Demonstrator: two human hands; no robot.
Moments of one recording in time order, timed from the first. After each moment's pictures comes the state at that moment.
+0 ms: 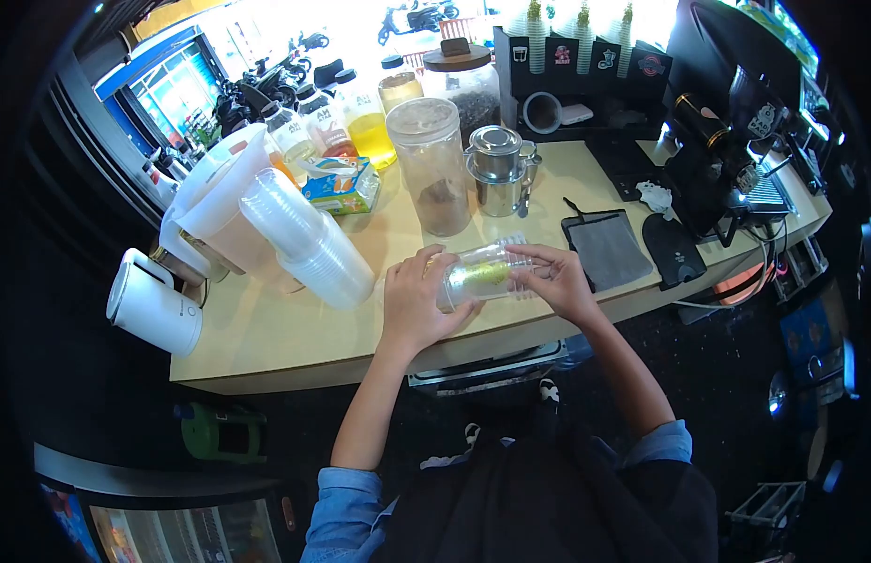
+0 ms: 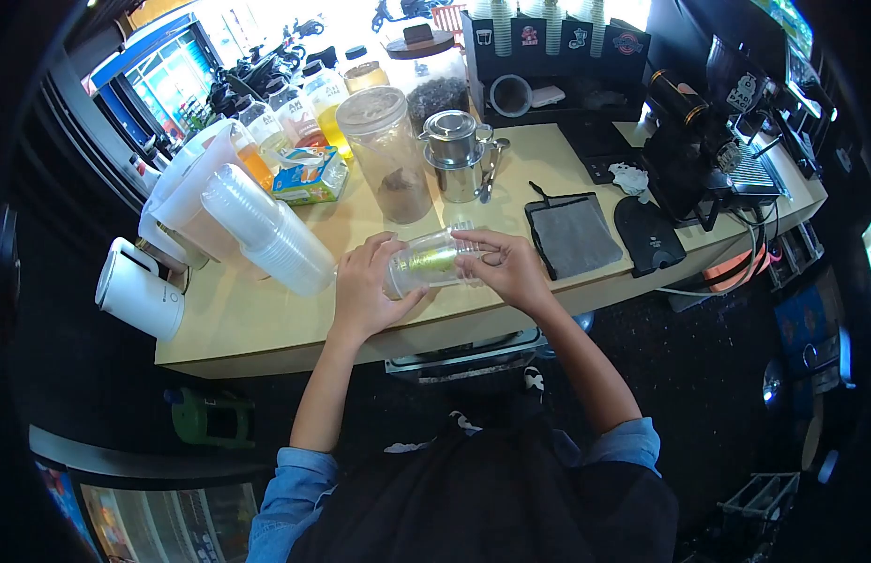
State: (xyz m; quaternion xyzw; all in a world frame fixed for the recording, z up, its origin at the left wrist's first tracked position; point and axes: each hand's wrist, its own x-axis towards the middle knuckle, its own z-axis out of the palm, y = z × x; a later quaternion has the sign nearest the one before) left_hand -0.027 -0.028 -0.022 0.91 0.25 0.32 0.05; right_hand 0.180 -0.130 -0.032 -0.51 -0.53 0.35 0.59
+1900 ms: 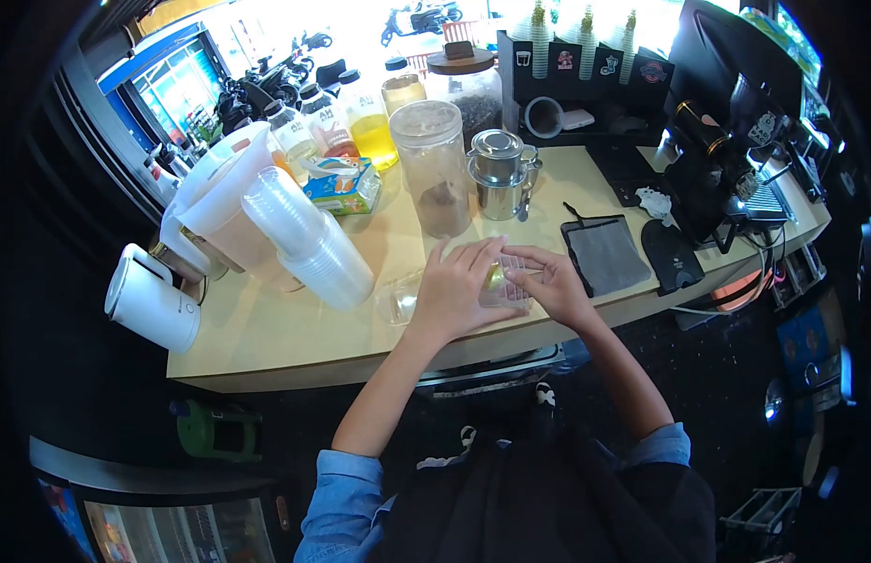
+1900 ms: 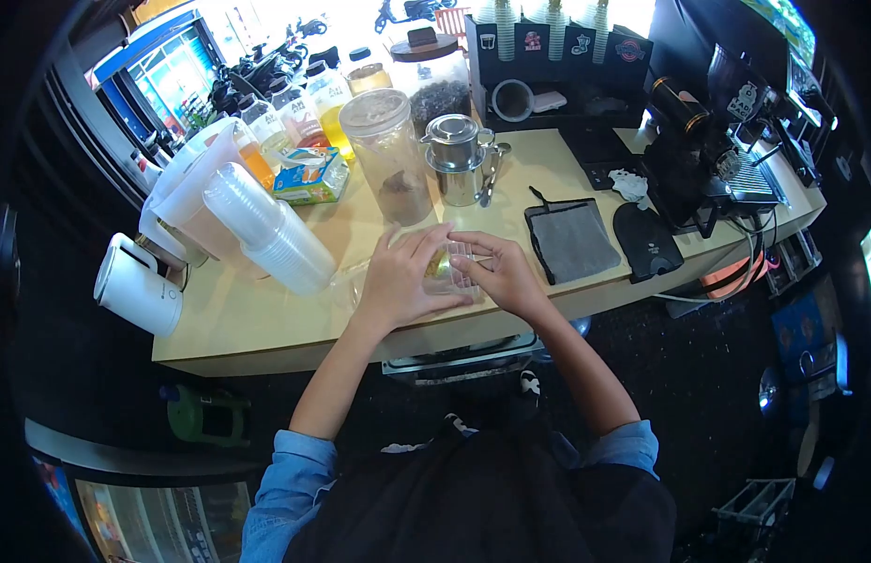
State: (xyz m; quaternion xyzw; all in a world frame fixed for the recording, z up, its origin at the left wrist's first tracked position) left_hand 0.013 -0.036 -0.010 0.94 0.18 0.29 0.03; right_hand 0.175 -0.127 -0.028 -0.48 -0.52 0.38 0.59
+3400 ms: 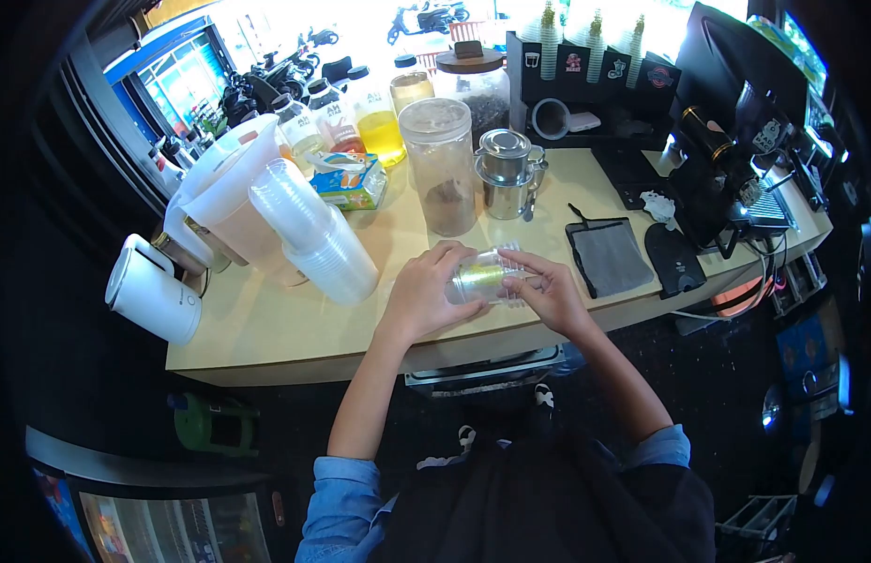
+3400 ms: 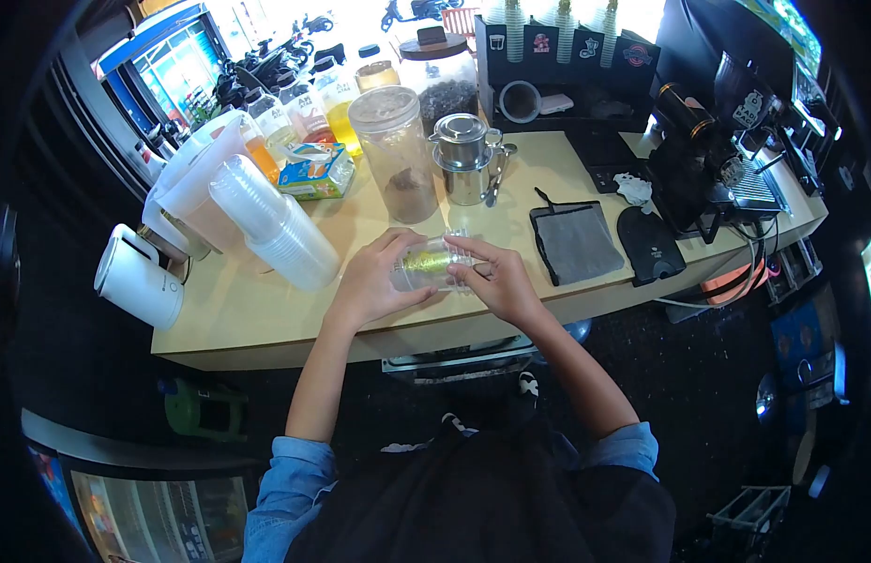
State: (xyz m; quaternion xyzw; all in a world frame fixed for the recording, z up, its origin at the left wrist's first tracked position) left_hand -0.023 -0.019 -0.005 0.93 0.22 0.24 0.17; right_hand 0.160 -0.129 -0.030 -0.49 -0.52 0.37 0.59
